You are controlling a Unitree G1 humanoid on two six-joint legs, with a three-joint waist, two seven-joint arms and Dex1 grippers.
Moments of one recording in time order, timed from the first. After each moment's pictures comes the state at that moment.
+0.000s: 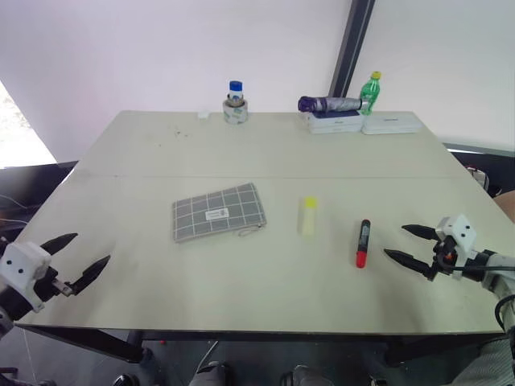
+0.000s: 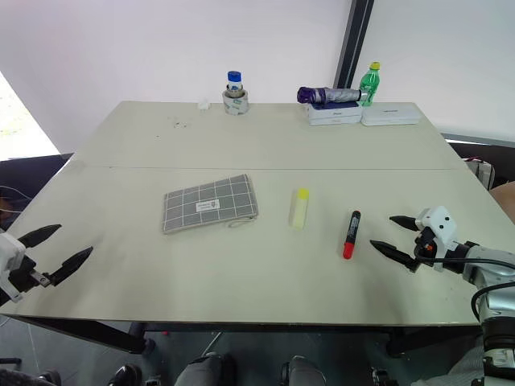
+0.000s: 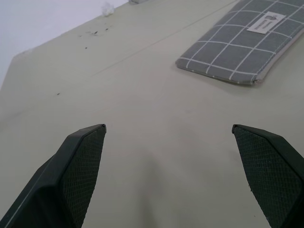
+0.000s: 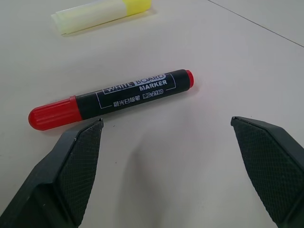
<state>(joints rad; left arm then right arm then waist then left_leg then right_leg) 0.15 0.75 0.57 0.16 -0.41 -0.16 -0.94 -0.27 -0.84 -0.28 0.54 0.32 -0.07 1.16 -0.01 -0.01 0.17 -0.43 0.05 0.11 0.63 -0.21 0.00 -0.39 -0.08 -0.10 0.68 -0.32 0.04</state>
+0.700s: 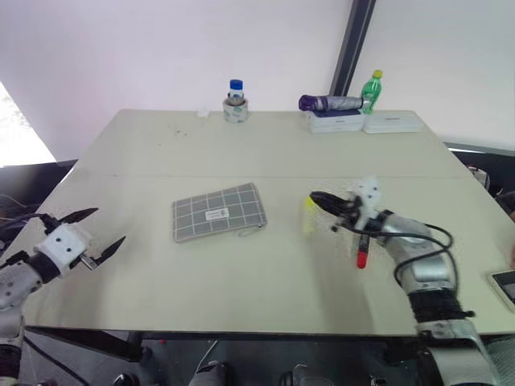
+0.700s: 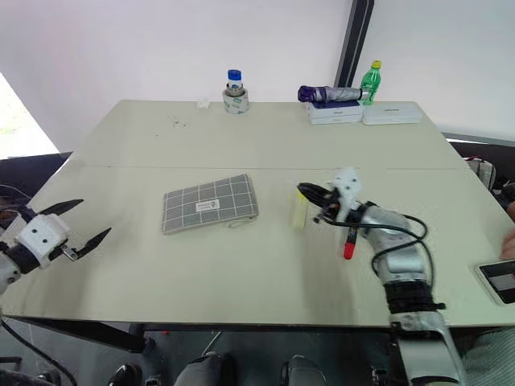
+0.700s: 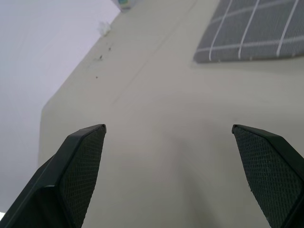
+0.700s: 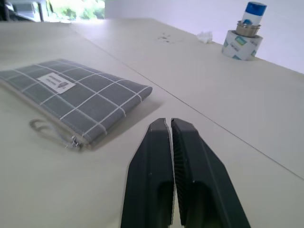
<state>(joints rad) -0.21 0.83 0.32 0.60 -0.03 -0.61 -0.78 -0.56 -0.39 0.00 0.29 0.18 0.06 0.78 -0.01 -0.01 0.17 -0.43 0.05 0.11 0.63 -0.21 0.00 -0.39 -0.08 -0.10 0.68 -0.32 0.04</state>
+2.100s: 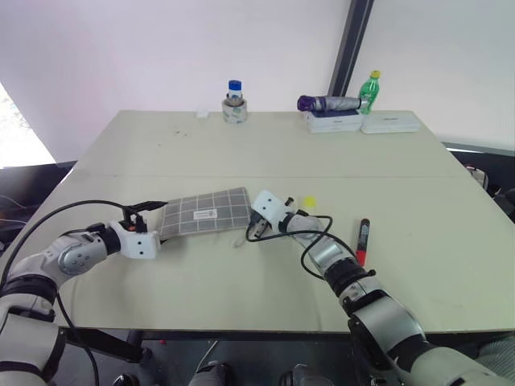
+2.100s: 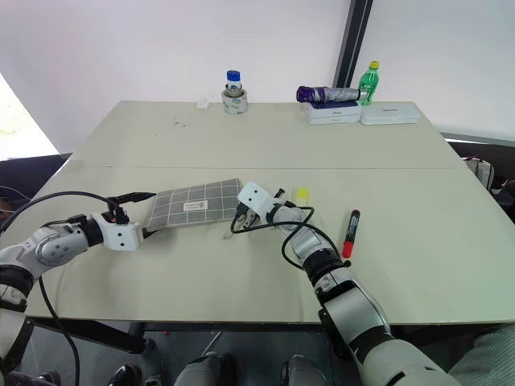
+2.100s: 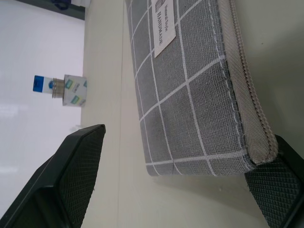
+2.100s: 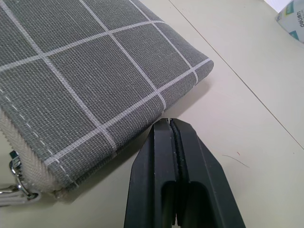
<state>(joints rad) -0.69 0.89 -0.27 1.06 0.59 -1.11 -0.21 -0.85 -0.13 0.27 0.83 -0.23 -0.07 0.40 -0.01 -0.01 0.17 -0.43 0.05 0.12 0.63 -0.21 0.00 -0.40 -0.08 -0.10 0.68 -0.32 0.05</state>
